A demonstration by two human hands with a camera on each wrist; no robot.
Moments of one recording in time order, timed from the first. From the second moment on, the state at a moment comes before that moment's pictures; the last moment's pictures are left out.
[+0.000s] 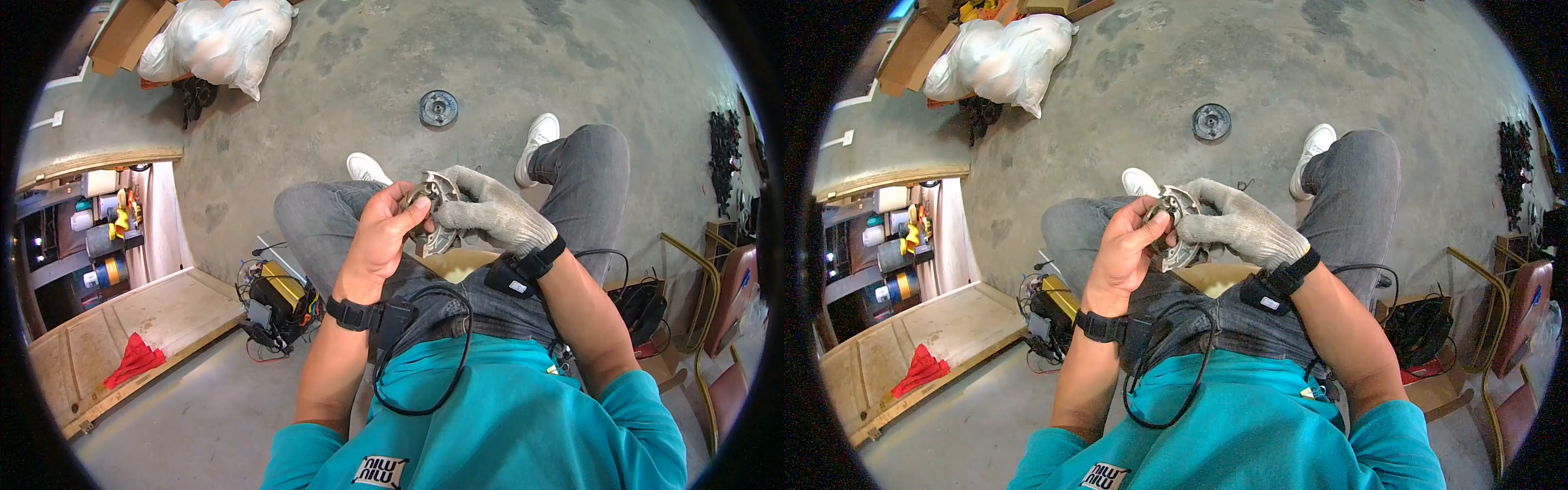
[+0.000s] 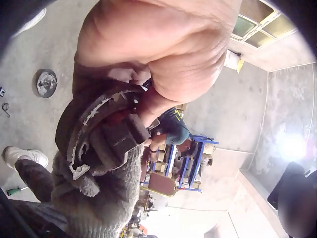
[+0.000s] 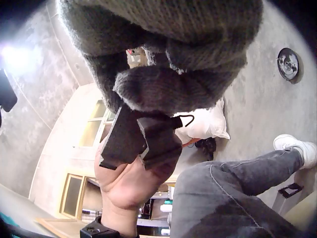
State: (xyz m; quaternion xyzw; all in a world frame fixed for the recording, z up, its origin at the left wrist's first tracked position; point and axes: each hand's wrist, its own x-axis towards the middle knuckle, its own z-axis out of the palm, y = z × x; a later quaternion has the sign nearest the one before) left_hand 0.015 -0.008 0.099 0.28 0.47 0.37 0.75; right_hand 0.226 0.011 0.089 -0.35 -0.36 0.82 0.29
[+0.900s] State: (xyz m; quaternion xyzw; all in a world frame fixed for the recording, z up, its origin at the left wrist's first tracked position) left_hand 0.016 -0.009 0.093 0.25 0.47 0.39 0.75; right_hand 0.228 0.013 0.085 -0.35 -0.37 0.81 0.29
